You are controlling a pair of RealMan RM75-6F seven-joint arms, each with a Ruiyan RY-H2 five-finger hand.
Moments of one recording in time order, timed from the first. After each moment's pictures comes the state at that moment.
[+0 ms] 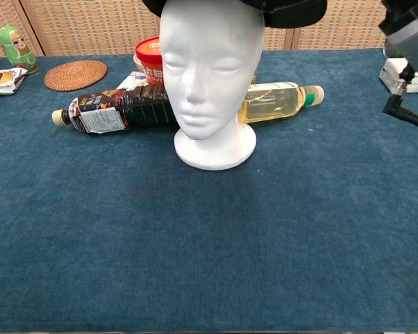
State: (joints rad) left arm -0.02 -0.95 0.00 -1.63 1.51 1.48 -0.15; right arm 0.81 -1.64 0.17 -1.35 -1.87 1.63 -0.26
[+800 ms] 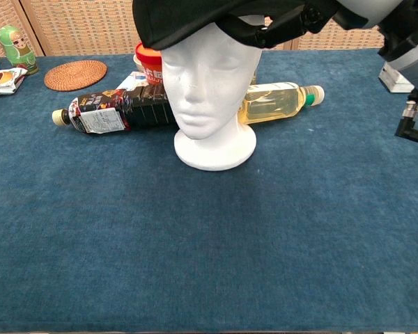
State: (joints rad) left arm -0.01 -0.95 0.00 -1.62 1.49 1.48 -0.17; right arm 0.78 -1.60 0.15 -1.42 -1.89 1.54 -0.30
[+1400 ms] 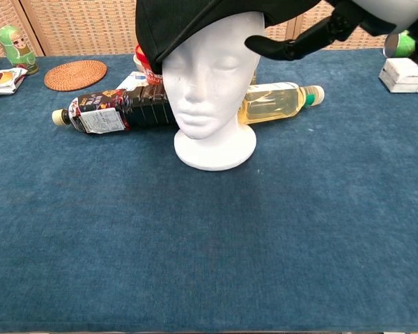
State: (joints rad) left arm -0.01 -0.94 0.00 -1.64 1.49 1.47 -0.16; right arm 0.72 -1.52 0.13 -1.51 -1.86 1.49 -0.35
